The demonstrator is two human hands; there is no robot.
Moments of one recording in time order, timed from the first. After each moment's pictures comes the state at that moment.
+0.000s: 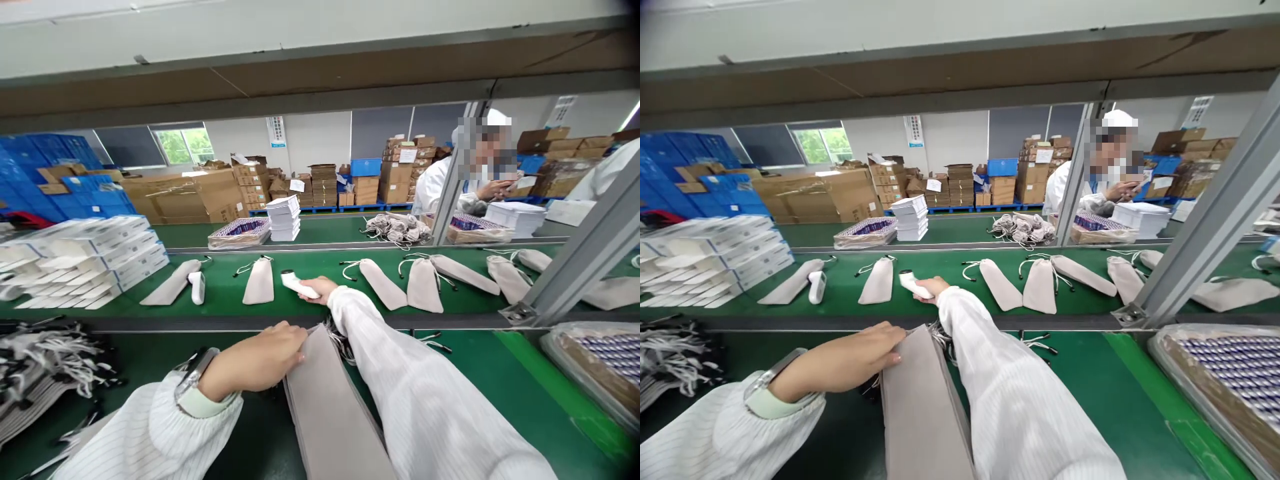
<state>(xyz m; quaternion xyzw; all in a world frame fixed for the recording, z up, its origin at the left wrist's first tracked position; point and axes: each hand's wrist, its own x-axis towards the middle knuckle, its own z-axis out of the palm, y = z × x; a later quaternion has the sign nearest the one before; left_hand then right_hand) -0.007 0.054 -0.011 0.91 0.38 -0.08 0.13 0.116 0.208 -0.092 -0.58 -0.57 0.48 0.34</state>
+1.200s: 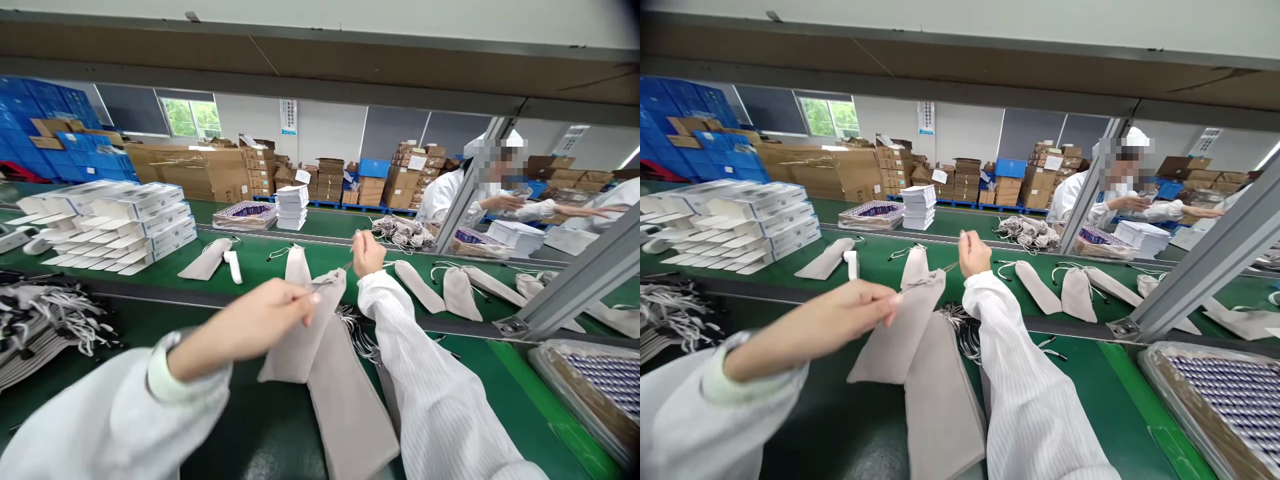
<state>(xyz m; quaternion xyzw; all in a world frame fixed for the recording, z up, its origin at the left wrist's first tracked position) -0.014 0.044 0.034 0.78 0.48 0.19 0.35 0.183 0.153 -0.017 -0.51 -0.66 0.05 0.56</state>
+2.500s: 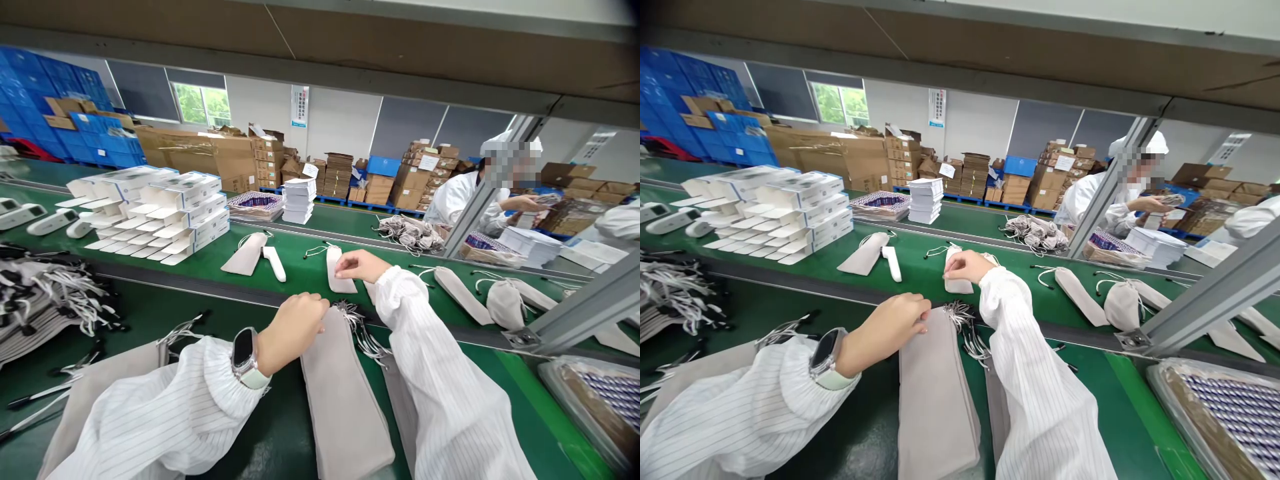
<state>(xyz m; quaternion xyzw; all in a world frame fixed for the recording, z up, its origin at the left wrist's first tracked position) 0.006 0.067 -0.043 0.89 0.45 0.08 0.00 0.195 0.180 -0.036 -0.42 -0.82 0.33 0.21</state>
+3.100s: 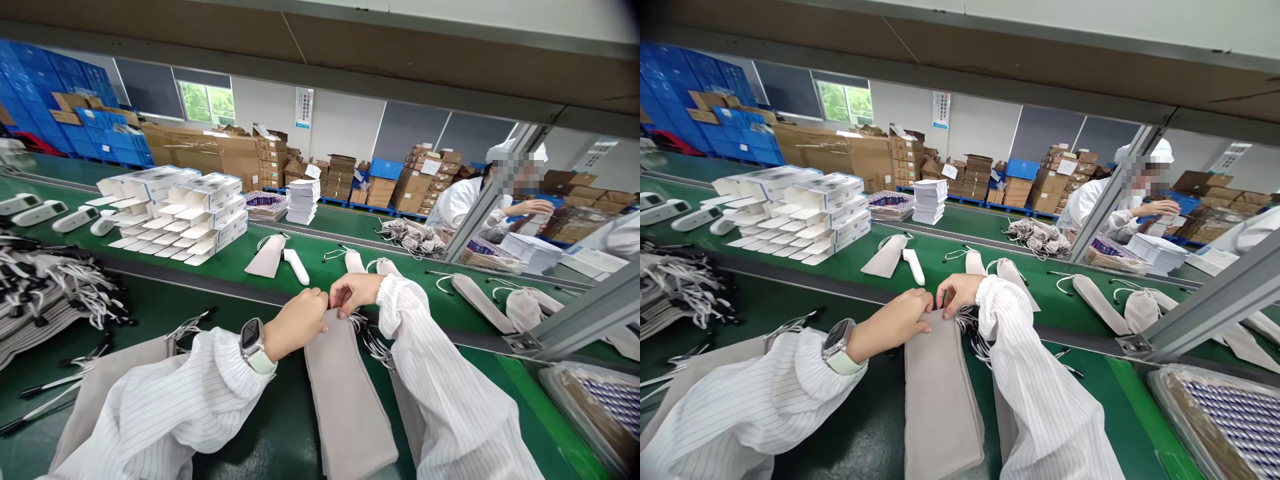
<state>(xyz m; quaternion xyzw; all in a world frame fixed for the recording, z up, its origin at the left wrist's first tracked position) 0.007 0.079 -0.047 0.87 0.46 0.12 0.12 0.177 0.160 -0.038 -0.34 -0.81 0.49 -0.03</state>
